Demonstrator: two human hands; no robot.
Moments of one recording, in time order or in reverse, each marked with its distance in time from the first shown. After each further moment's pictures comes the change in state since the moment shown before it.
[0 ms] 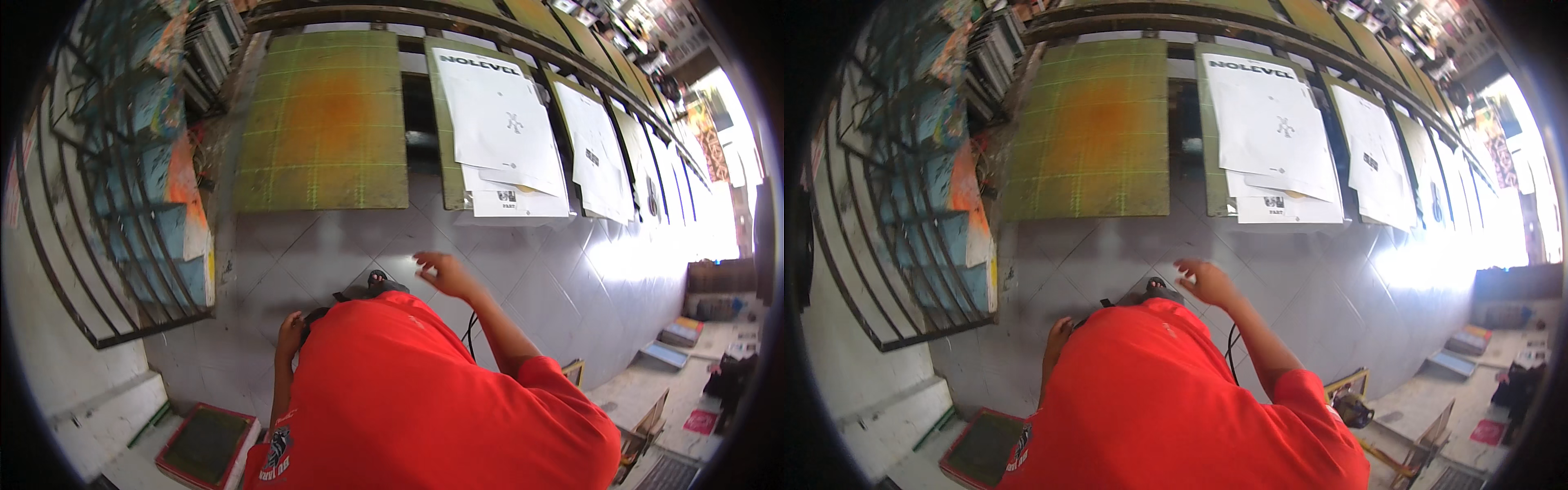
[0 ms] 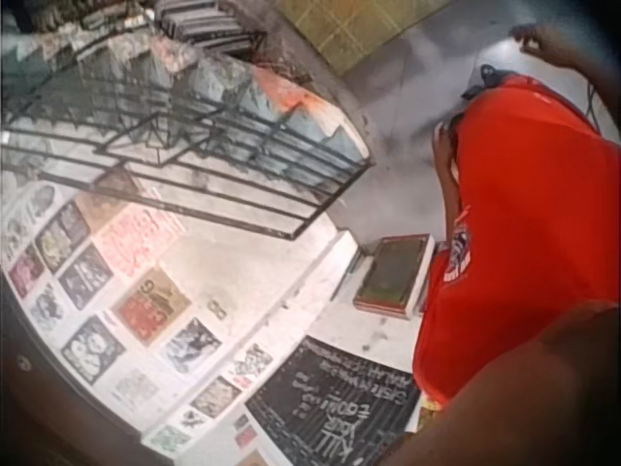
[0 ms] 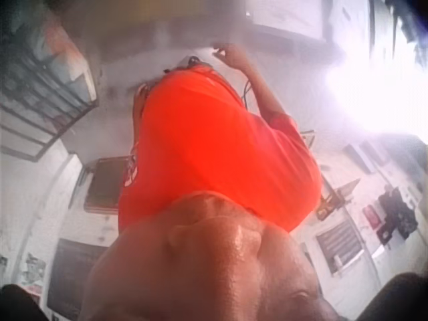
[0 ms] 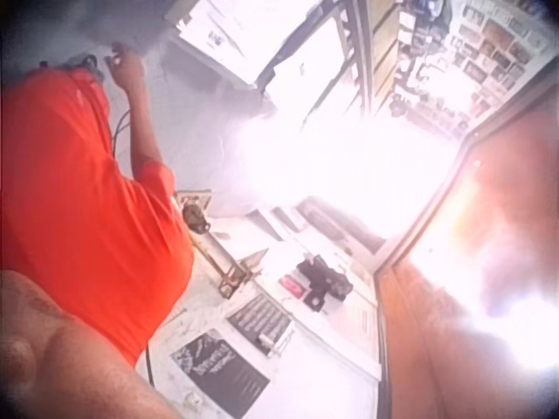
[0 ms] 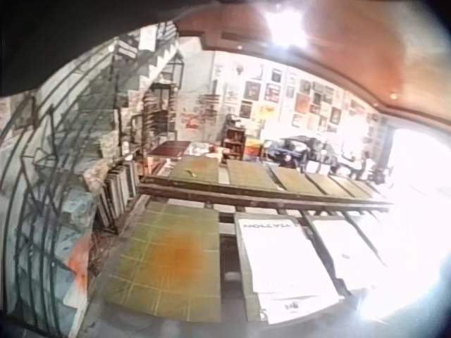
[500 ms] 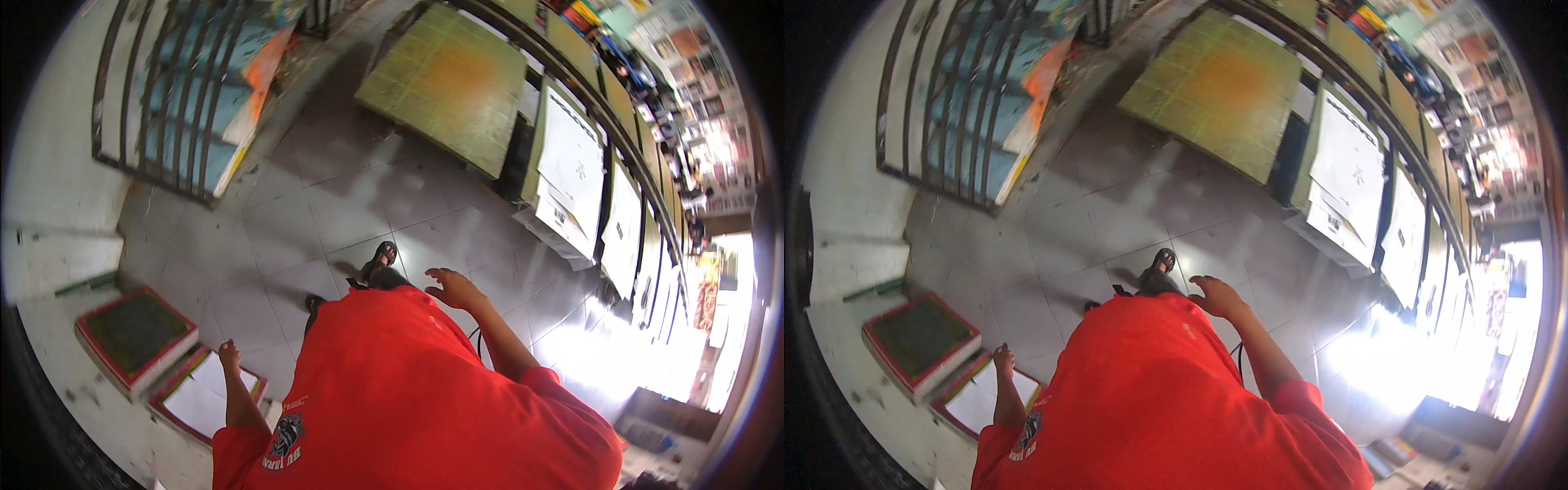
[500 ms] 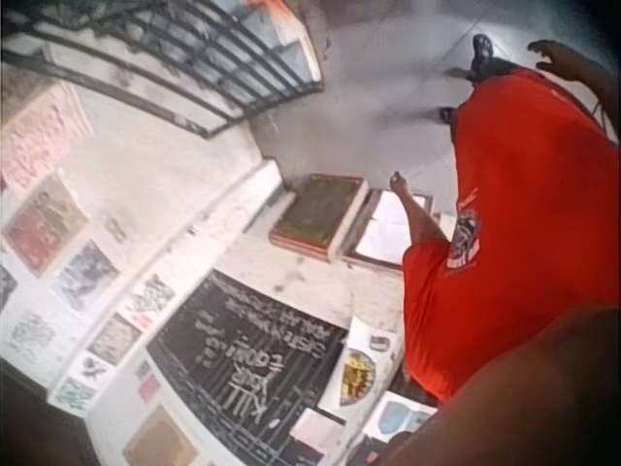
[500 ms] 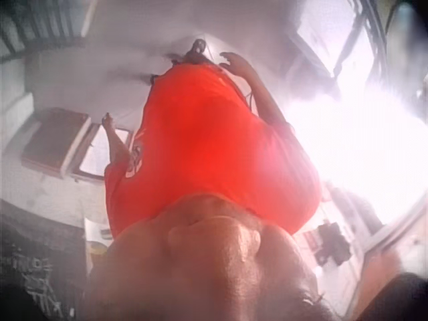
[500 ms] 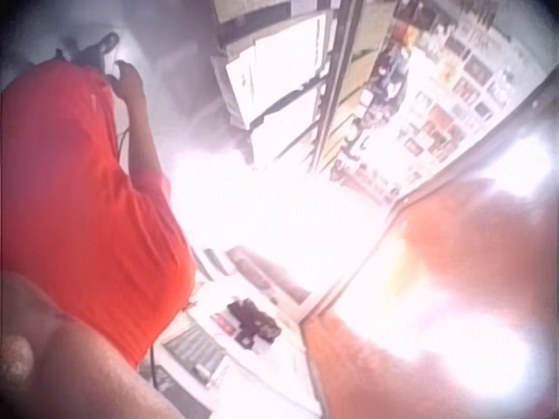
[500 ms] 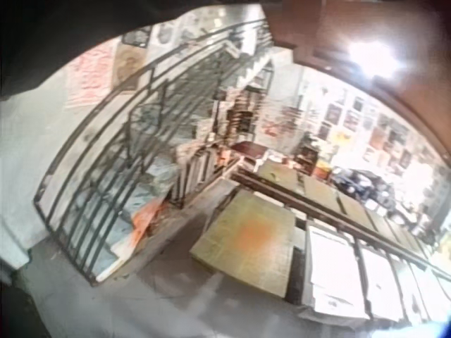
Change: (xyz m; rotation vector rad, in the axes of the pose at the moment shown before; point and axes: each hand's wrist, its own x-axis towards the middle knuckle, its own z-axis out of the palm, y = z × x) left_hand -0.268 -0.390 -0.069 -0.689 0.669 -0.537; right_hand -0.071 -0.049 0.101 -0.437 -0.494 -0.082
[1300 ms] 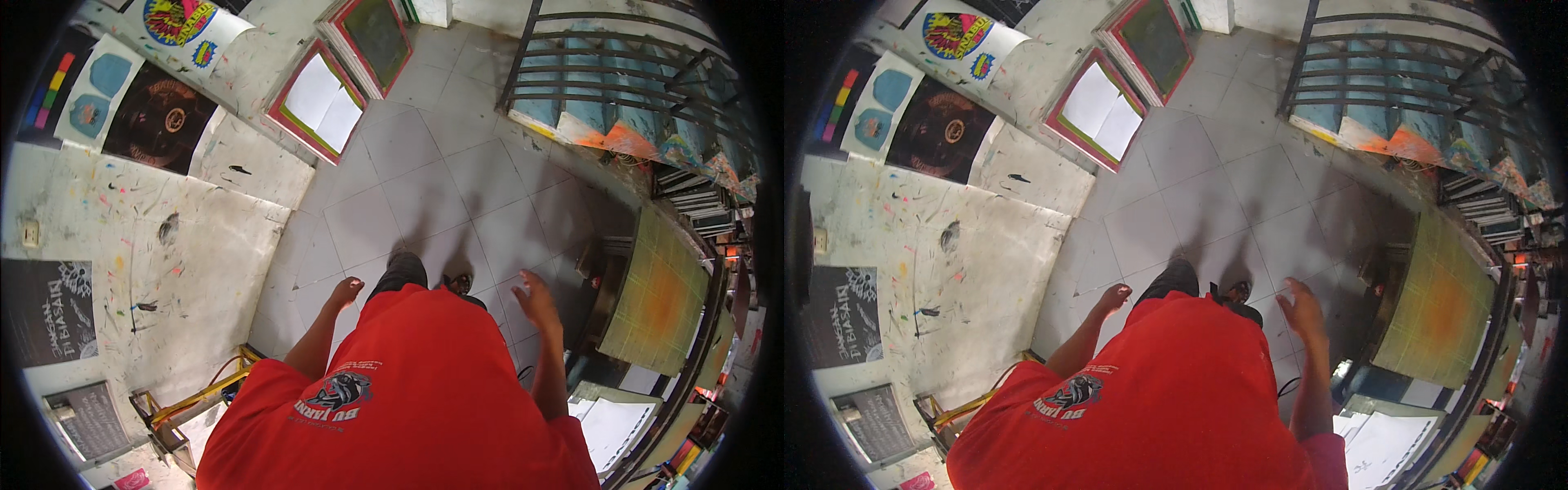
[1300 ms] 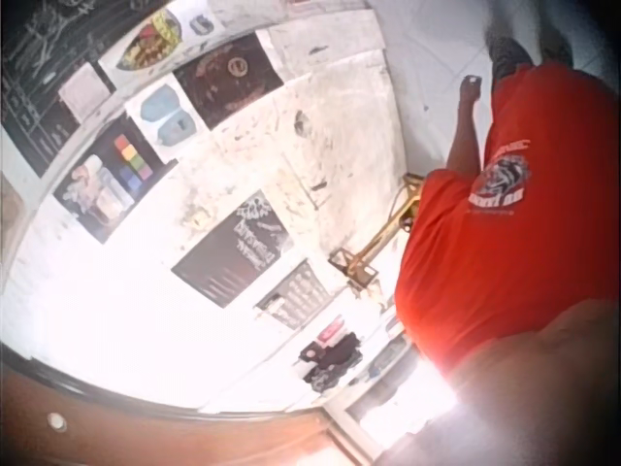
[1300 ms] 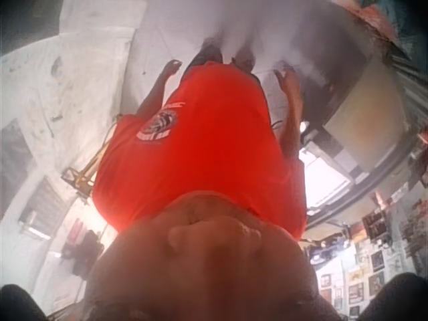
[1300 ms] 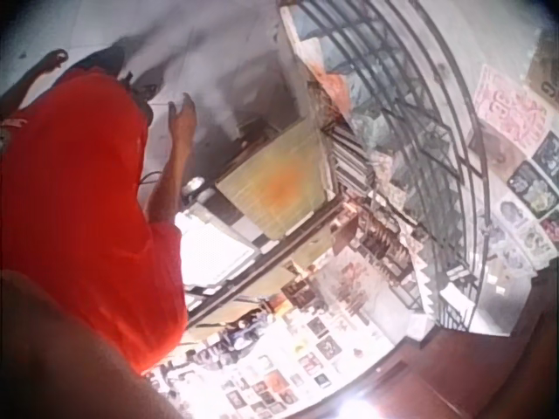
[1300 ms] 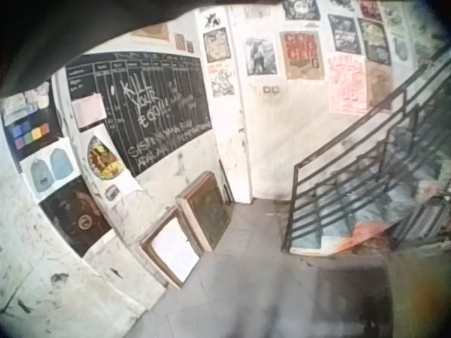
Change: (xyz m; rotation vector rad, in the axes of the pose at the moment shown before) left_hand -0.417 -0.260 0.385 -0.294 0.343 -0.151; right_hand 0.093 0.014 -0.047 -0.348 -0.375 -0.959
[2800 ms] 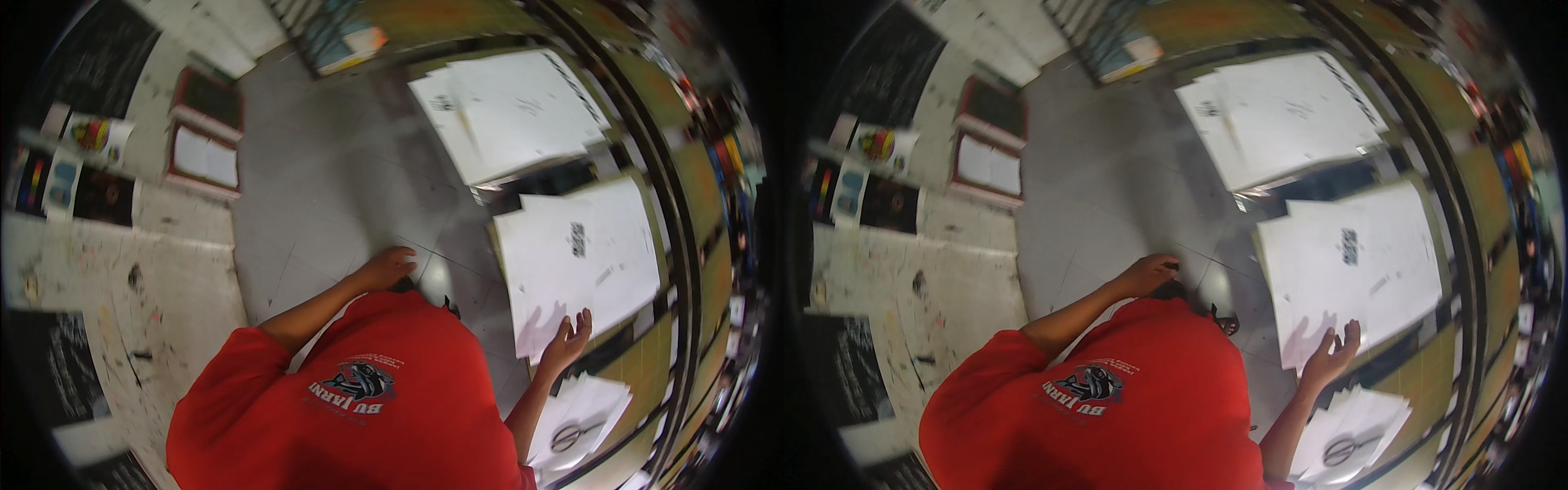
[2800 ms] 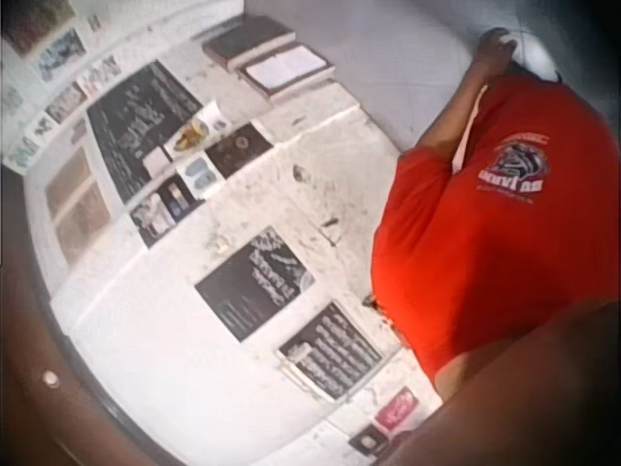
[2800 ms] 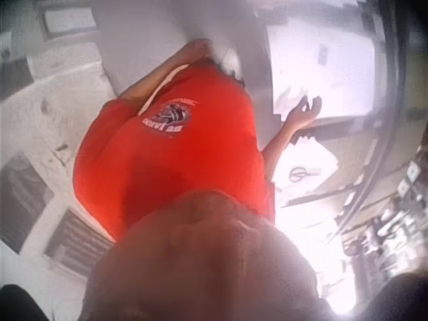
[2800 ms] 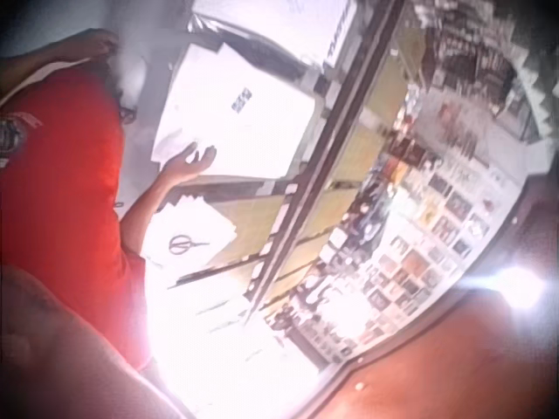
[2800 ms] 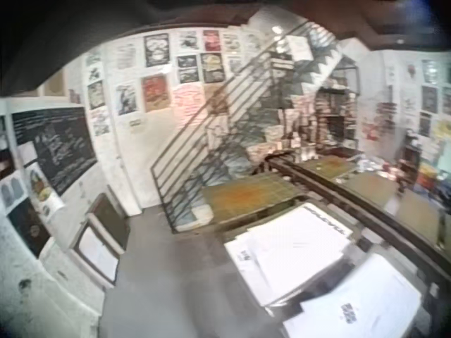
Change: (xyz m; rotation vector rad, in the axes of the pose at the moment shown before) left_hand -0.491 -0.053 0.304 0.623 -0.805 0.831; right_hand -0.872 -0.019 0.209 0.310 1.467 0.850
